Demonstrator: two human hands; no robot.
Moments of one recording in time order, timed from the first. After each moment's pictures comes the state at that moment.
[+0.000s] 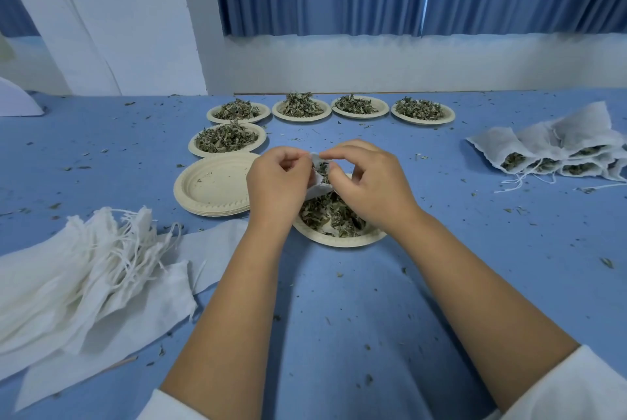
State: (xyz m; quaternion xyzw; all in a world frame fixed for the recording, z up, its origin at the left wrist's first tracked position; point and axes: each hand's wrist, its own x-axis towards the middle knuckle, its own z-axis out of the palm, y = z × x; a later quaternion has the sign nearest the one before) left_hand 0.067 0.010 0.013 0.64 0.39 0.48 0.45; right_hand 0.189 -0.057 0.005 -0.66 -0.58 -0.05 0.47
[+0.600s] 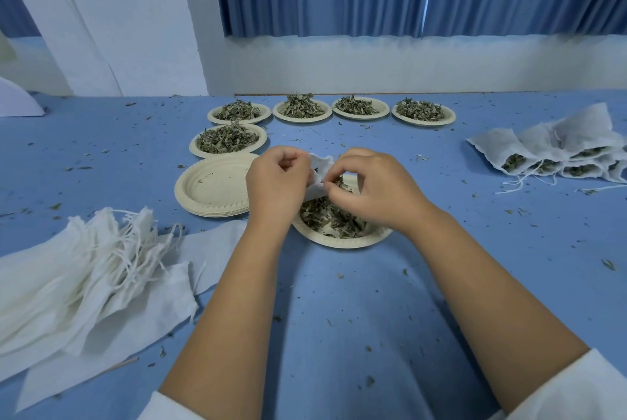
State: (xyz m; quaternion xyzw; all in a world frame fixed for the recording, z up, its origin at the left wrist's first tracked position) left_hand 0.064 0.012 0.014 0.64 0.39 0.48 0.45; right_hand 0.199 -0.065 0.011 -0.67 -0.64 -0.02 0.37
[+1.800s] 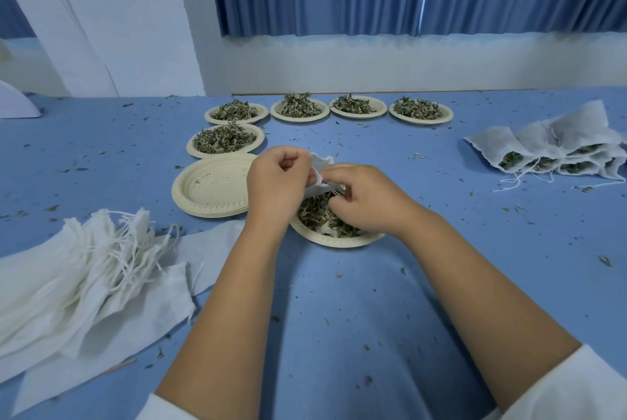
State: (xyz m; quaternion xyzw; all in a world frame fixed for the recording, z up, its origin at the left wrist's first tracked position) left_hand 0.066 0.009 0.016 0.63 0.37 0.47 0.50; right_hand 0.201 -0.056 -0.001 -0.67 -0.67 0.07 0.31
